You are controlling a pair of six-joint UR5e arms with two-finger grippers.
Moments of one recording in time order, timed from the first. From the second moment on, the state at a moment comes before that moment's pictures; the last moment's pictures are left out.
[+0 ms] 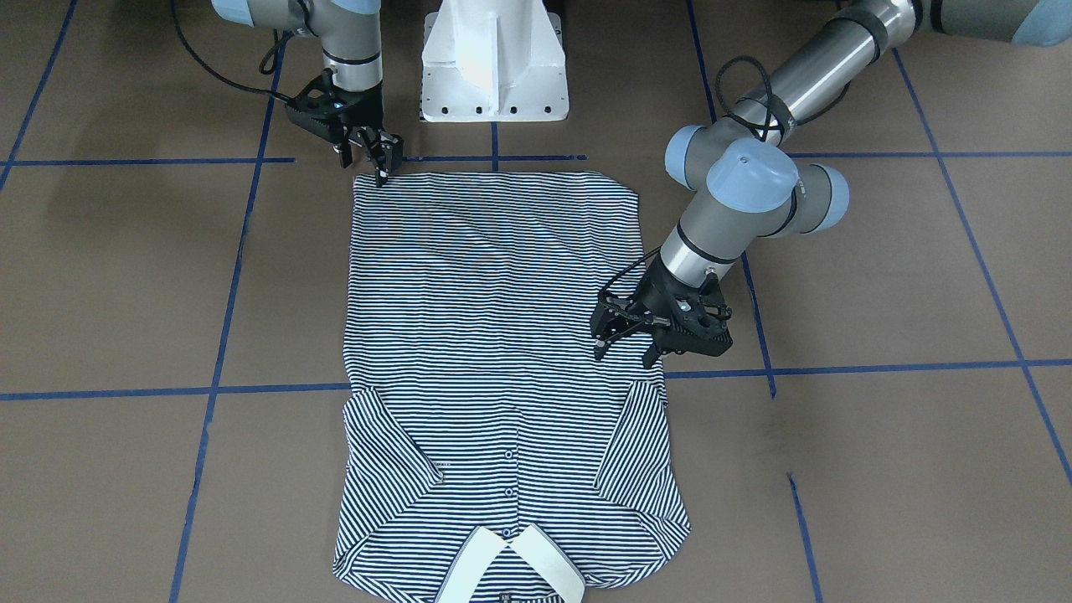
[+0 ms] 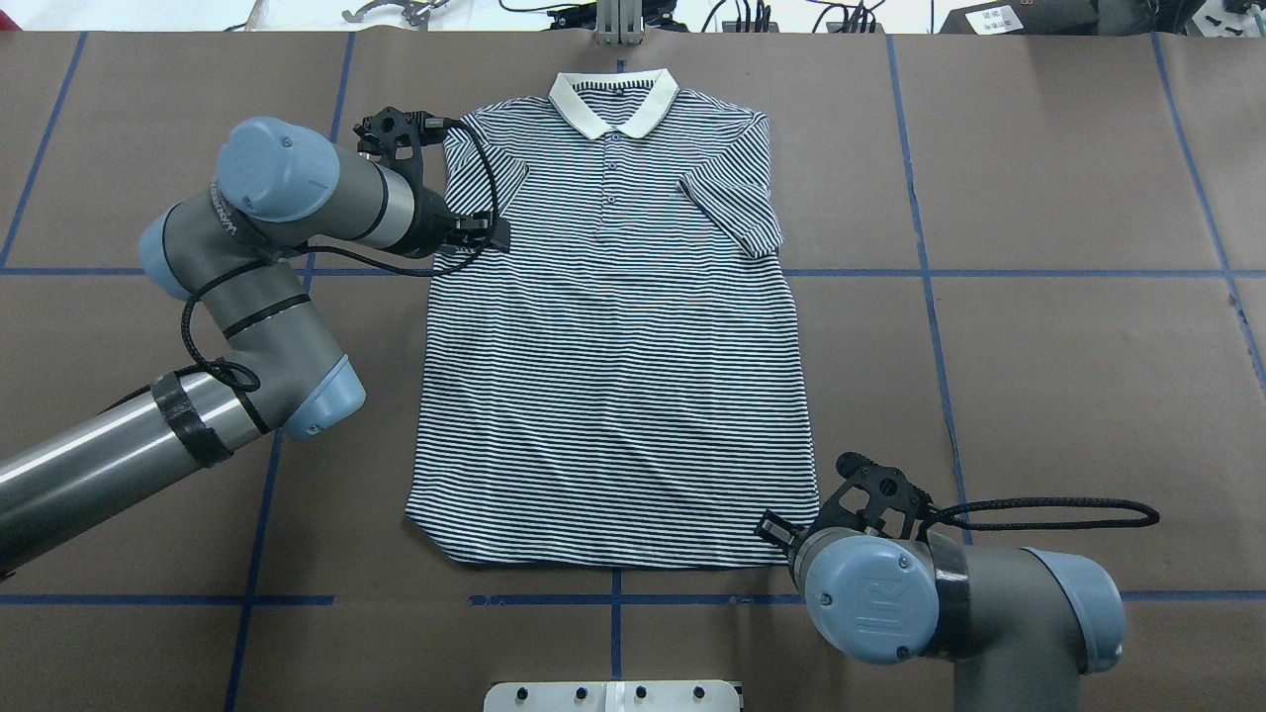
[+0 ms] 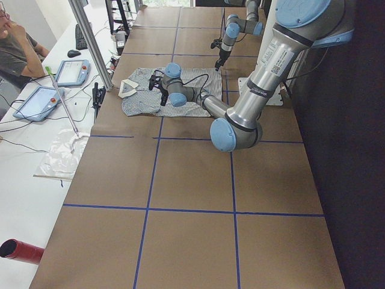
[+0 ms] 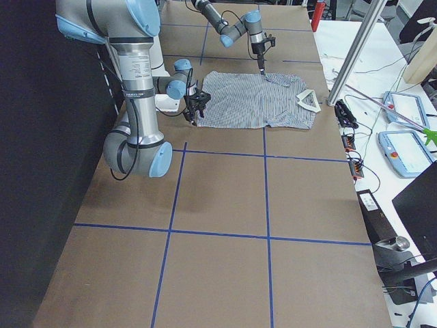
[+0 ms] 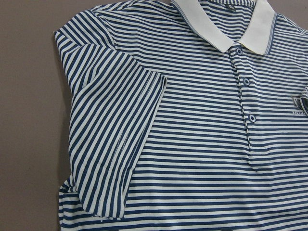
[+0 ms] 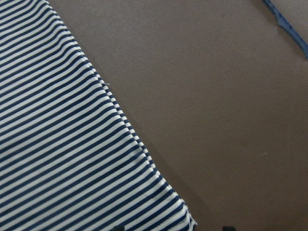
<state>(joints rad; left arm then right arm) -0.73 -2.17 -1.38 -2.29 -1.91 -1.14 0.16 -1.30 2.03 -1.65 1.48 2.04</state>
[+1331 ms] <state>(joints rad) -0.69 -2.12 -1.54 -2.23 -1.91 -1.27 0.16 -1.30 2.05 -1.66 1.48 2.03</state>
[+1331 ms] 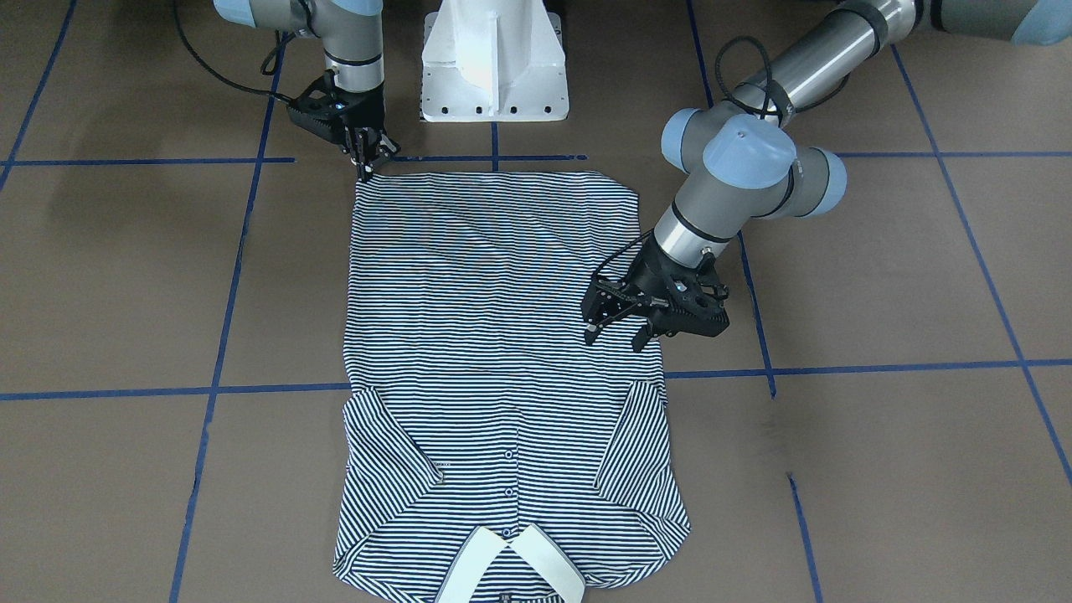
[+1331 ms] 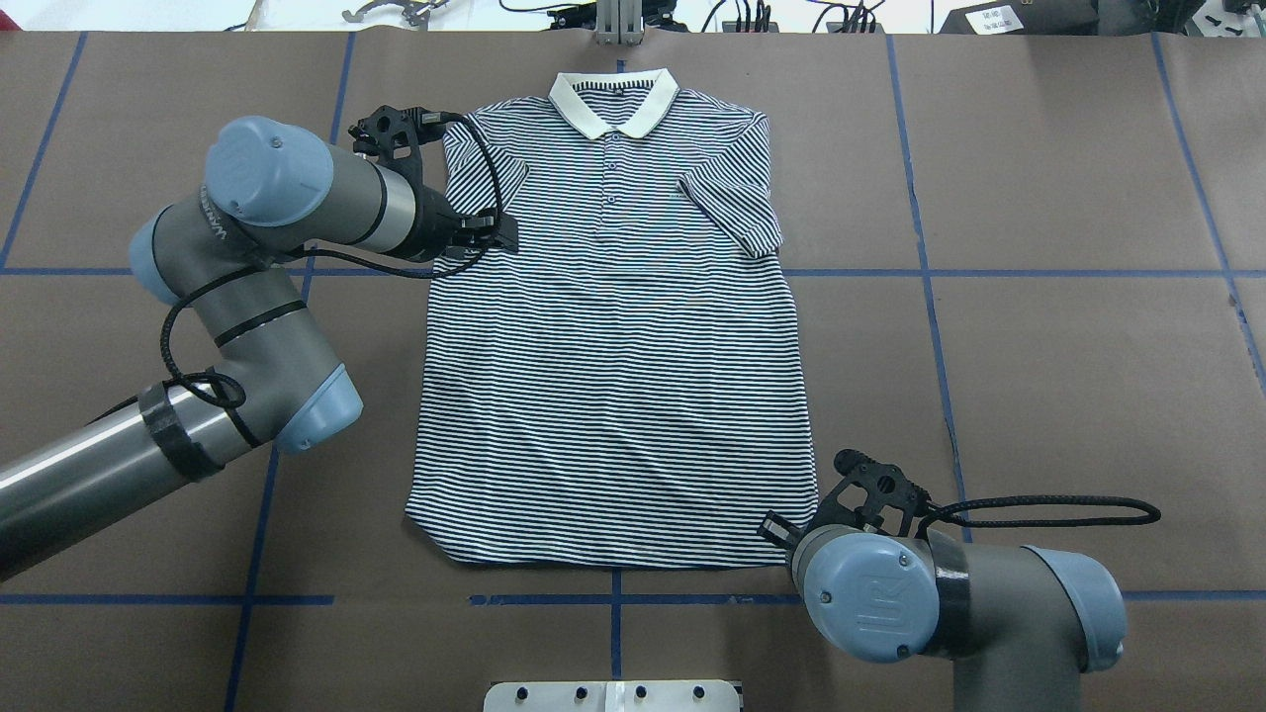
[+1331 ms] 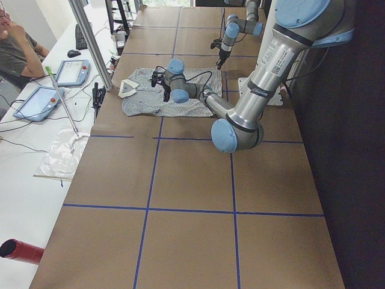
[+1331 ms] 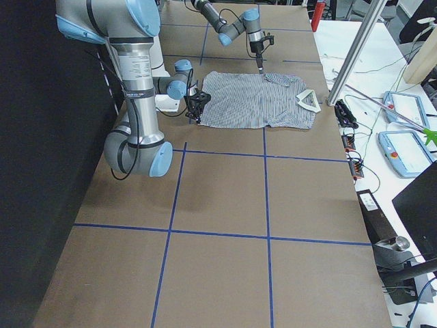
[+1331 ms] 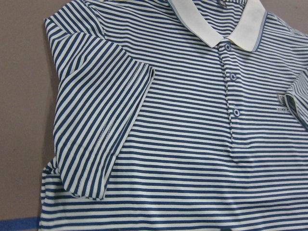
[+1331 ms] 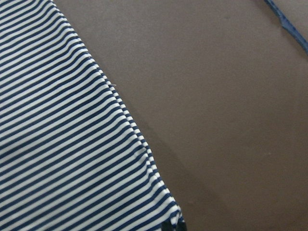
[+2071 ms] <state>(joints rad) -0.38 -1.78 -1.95 -2.02 -1.73 -1.56 0.16 -1.30 2.08 -1.66 1.48 2.03</state>
